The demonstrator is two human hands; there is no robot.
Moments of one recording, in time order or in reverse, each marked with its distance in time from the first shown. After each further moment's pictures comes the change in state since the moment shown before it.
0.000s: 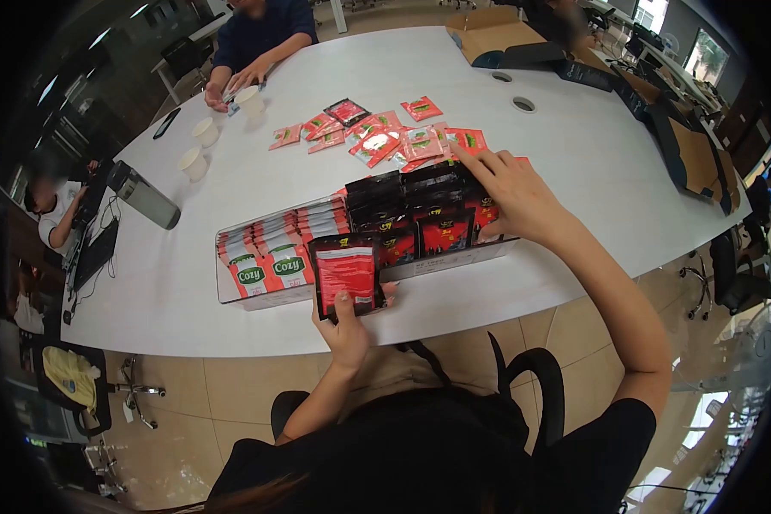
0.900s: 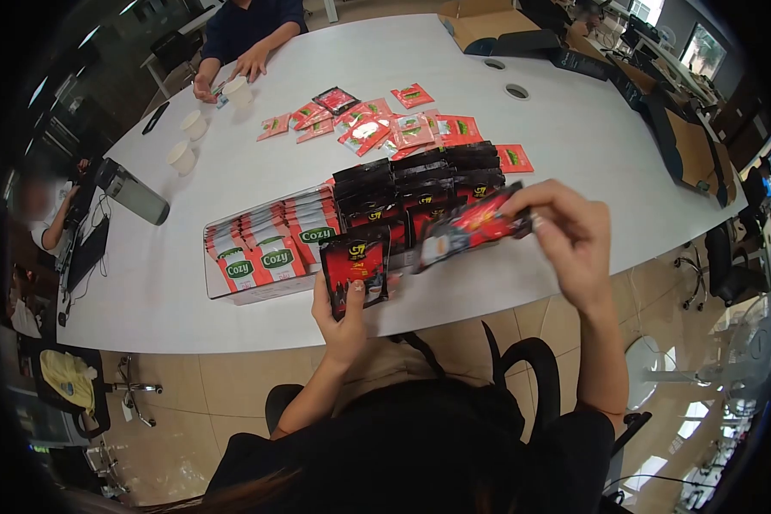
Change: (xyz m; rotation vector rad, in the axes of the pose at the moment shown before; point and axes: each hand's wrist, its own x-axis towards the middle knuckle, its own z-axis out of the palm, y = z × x) left_hand -0.001 0.001 0.007 0.202 -0.045 0.046; right_hand -0.069 -0.045 -0.048 0.839 0.552 0.090
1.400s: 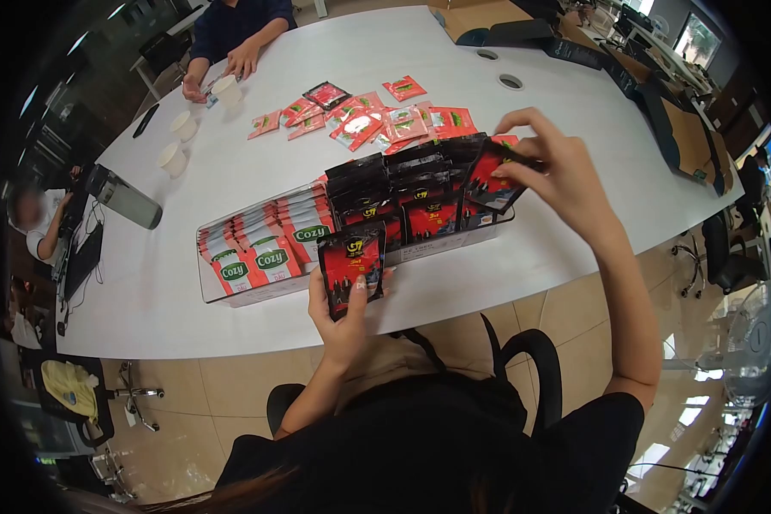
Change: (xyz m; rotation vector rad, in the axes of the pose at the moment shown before) left_hand 0.002 0.002 0.005 -0.126 0.026 -0.100; right_hand 0.042 0.039 -0.012 -0.277 -0.181 0.123
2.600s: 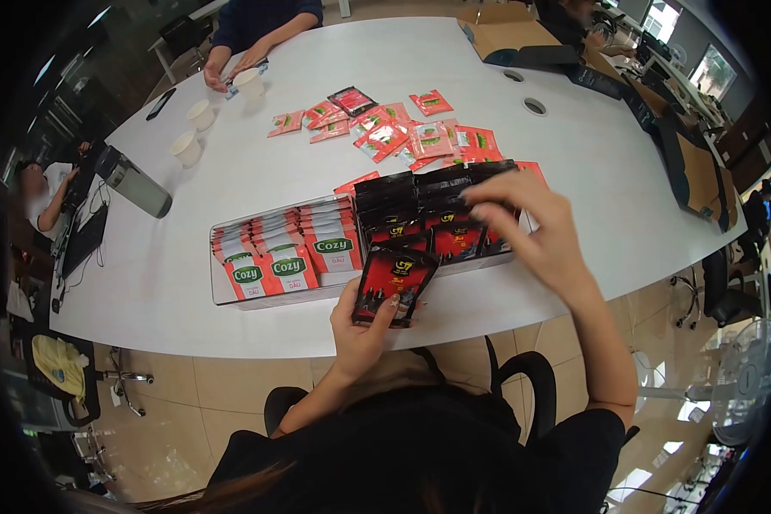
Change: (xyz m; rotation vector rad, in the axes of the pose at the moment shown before) left_hand 0.003 0.001 -0.004 -0.086 -0.109 -0.181; right_hand 0.005 -0.030 0.037 0.011 -0.096 -0.177
